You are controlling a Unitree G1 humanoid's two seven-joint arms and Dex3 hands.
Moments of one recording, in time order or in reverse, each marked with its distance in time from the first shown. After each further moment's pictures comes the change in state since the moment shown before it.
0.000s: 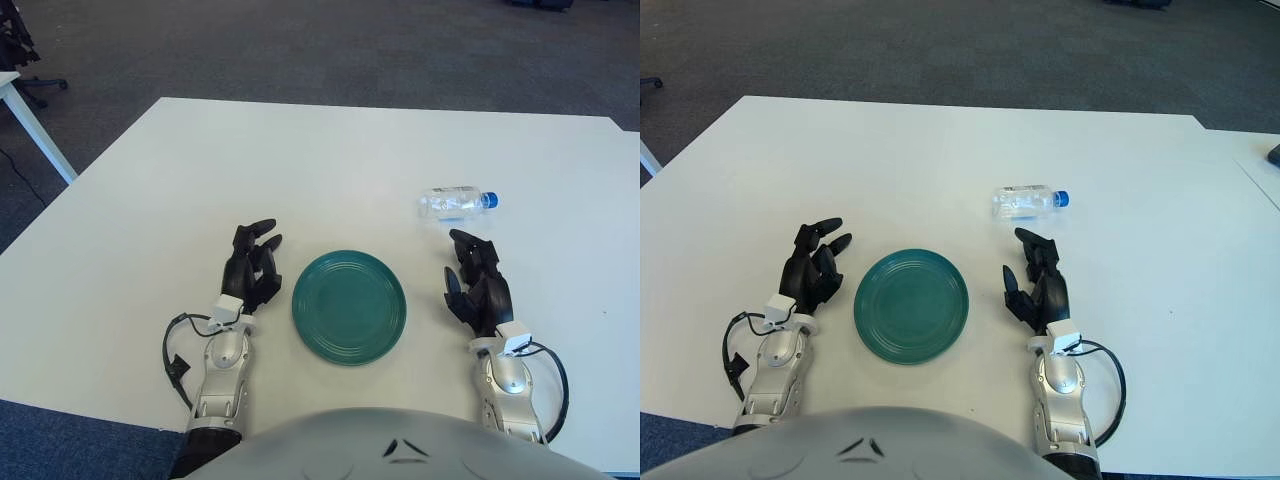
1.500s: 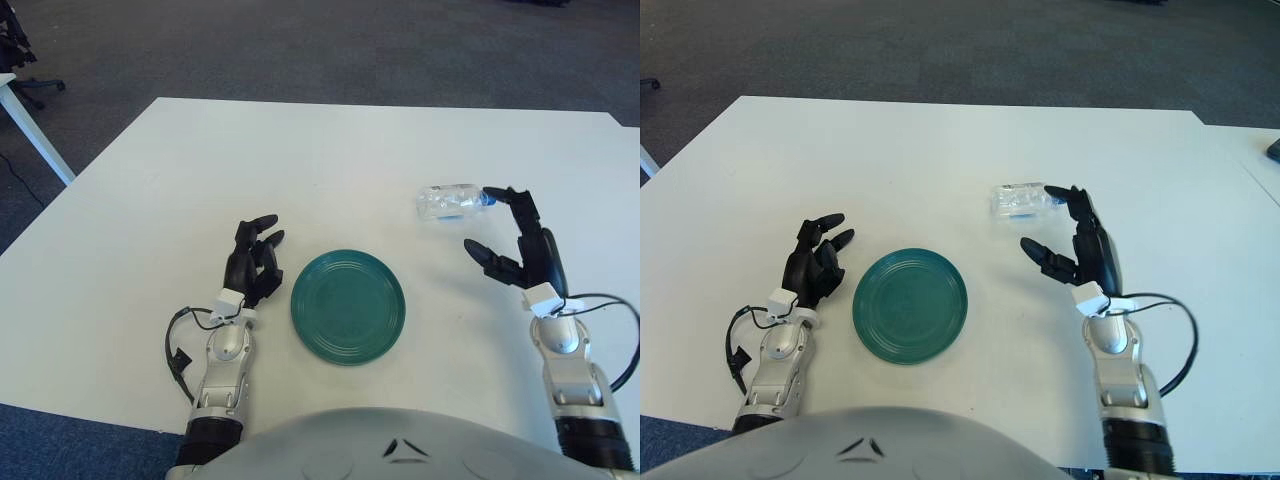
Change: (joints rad) left arm -0.056 -0.002 0.004 0.064 -0.017 -0.053 -0.009; right arm -0.200 -0.374 -0.121 -0.145 -0.482 -0.023 -0.143
